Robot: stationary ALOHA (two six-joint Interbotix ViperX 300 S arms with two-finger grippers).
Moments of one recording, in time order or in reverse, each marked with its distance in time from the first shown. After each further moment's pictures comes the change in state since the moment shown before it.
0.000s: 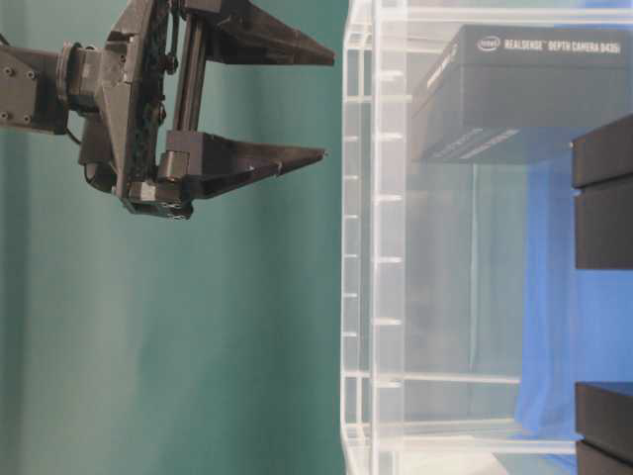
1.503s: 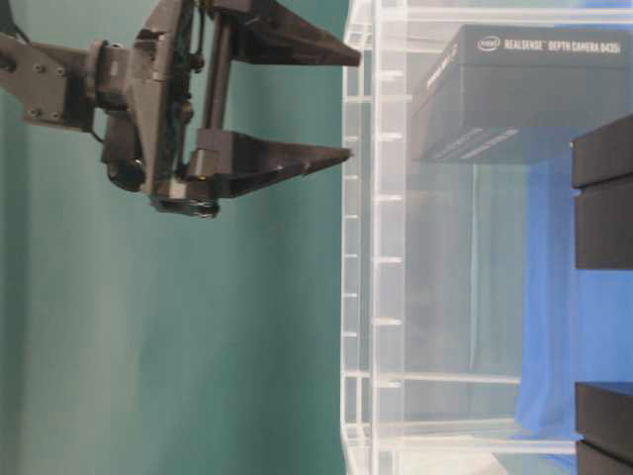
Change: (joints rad) left arm 0.000 0.002 0.000 0.000 0.000 0.000; right arm 0.000 0.002 0.067 0.000 -0.080 0.000
